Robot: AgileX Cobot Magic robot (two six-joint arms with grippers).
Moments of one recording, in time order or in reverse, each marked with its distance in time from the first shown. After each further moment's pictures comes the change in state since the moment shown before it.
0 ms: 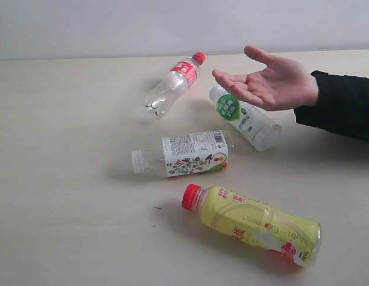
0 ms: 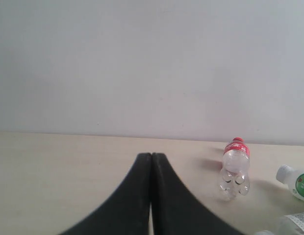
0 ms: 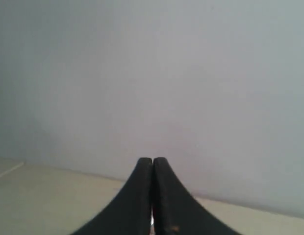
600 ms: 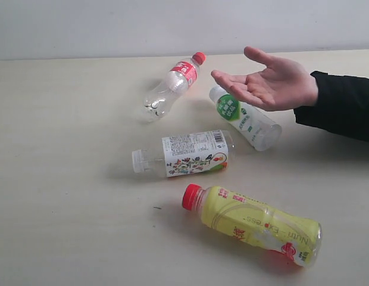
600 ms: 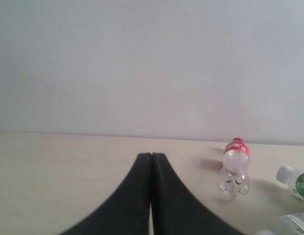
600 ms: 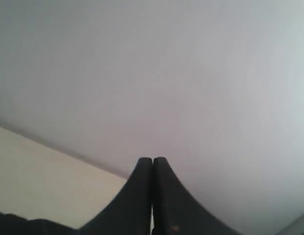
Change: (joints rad) left arm 0.000 0.000 0.000 0.000 0.000 0.000; right arm 0.000 0.188 -0.035 0.179 0.624 -0.897
